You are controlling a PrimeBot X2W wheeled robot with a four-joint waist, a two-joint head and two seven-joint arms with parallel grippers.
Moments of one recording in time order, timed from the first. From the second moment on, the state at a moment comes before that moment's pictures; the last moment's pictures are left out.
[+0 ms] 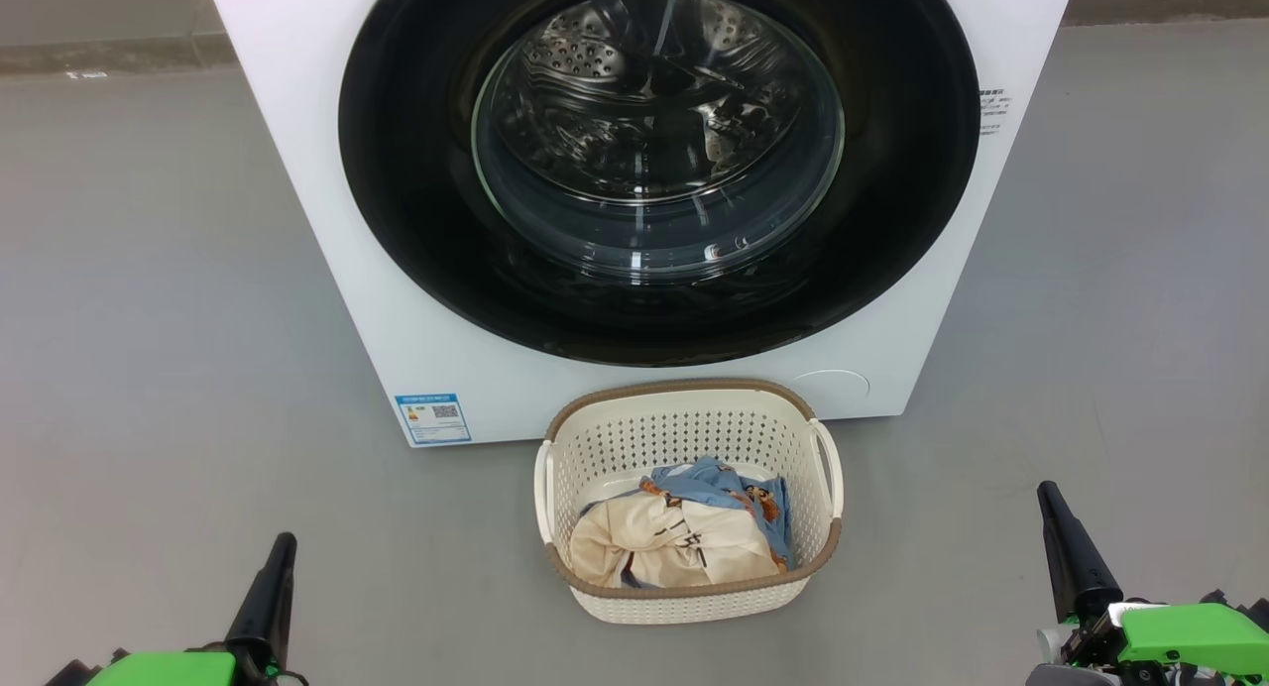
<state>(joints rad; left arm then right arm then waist) -0.06 0.04 0.08 0.27 -1.62 -0.13 0.11 -0.07 -0.05 -0.14 0.27 1.62 0.13 0.11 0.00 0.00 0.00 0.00</state>
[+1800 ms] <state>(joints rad) 0.00 0.01 0.03 0.30 -1.54 -0.13 0.03 0.00 -0.03 -0.12 0.27 1.48 0.13 0.02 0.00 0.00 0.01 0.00</state>
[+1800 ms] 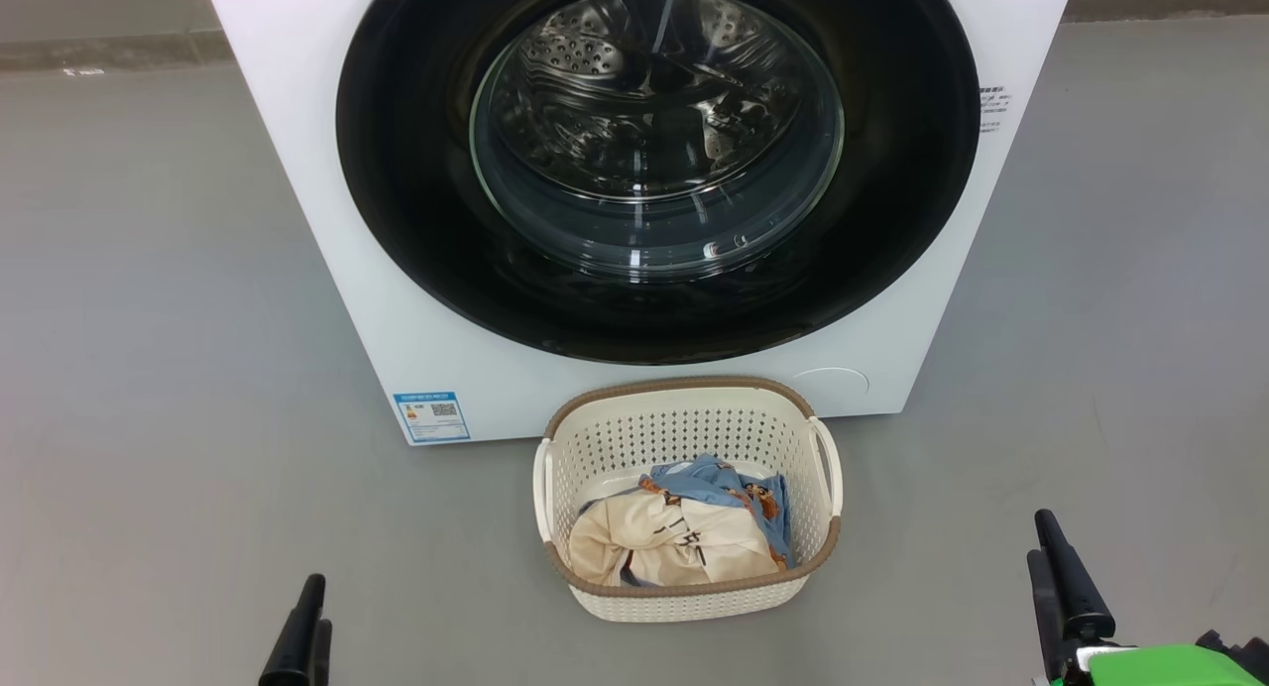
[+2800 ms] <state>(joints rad) 0.01 0.02 0.00 0.24 -1.05 -0.13 -0.05 0.00 -0.07 -0.04 0.18 0.98 0.13 -0.06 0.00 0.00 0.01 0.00</state>
